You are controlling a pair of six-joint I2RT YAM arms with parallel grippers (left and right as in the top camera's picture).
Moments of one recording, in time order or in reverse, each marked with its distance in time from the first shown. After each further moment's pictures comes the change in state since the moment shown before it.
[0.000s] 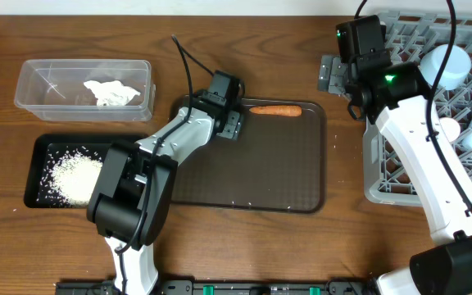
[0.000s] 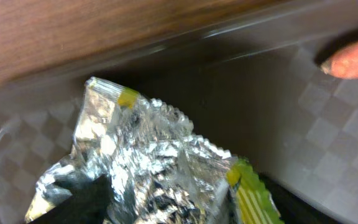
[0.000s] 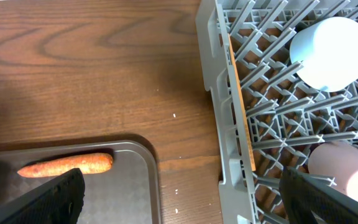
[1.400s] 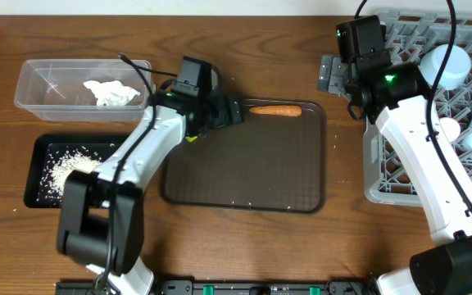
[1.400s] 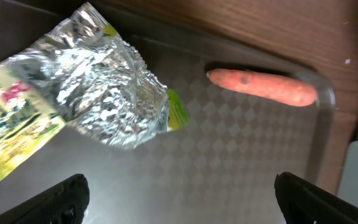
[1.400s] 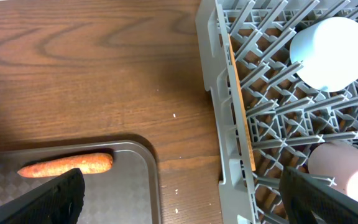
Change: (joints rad) left arm 0.096 -0.176 0.001 -0.140 0.425 -0.507; right arm 0.000 0.000 0.000 0.000 0.000 0.000
